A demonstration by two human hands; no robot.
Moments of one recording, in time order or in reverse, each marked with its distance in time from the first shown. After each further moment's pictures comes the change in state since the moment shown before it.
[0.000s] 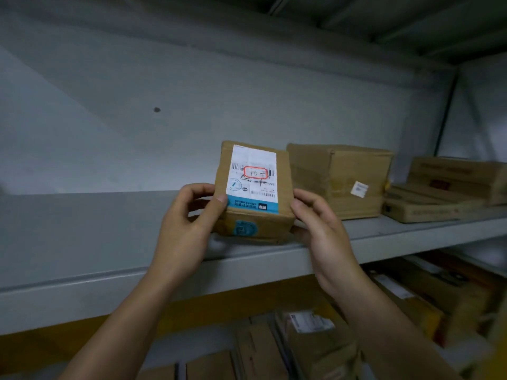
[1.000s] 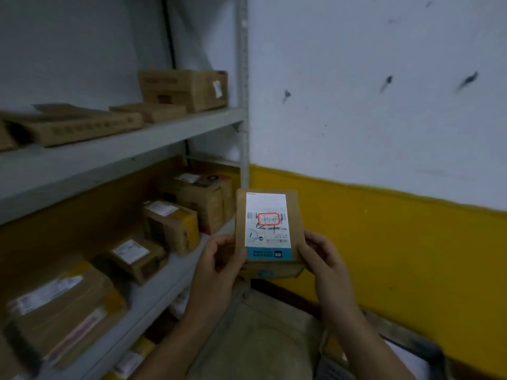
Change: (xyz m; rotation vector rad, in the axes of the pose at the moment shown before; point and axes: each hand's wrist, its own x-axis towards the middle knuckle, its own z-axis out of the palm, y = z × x) left_hand -0.337 0.006 0.457 -0.294 -0.792 -0.415; right_hand -0.303 -0.047 -0.474 -0.279 0.904 0.155
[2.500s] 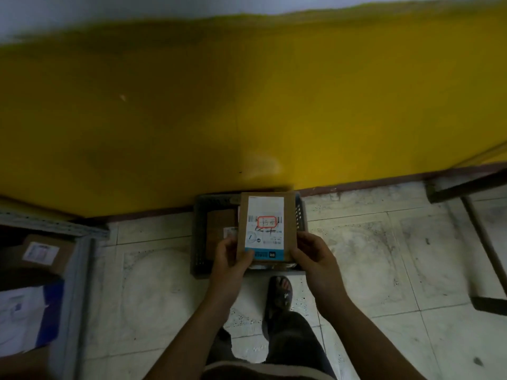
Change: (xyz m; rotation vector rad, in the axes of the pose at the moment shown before) left_hand 0.050 -0.302 0.529 0.118 -0.655 -0.907; right_hand 0.152 0.213 -0.478 -0.113 0.598 0.610
